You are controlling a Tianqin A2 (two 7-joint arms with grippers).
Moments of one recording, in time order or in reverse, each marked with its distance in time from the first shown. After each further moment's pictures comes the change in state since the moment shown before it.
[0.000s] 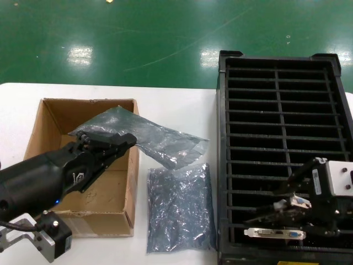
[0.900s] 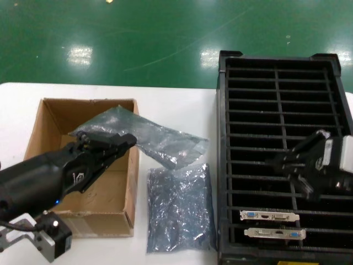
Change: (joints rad) left arm 0.000 0.000 0.000 0.000 0.000 0.000 0.000; right arm -0.177 0.014 0.151 0.054 -0.024 0.263 0.043
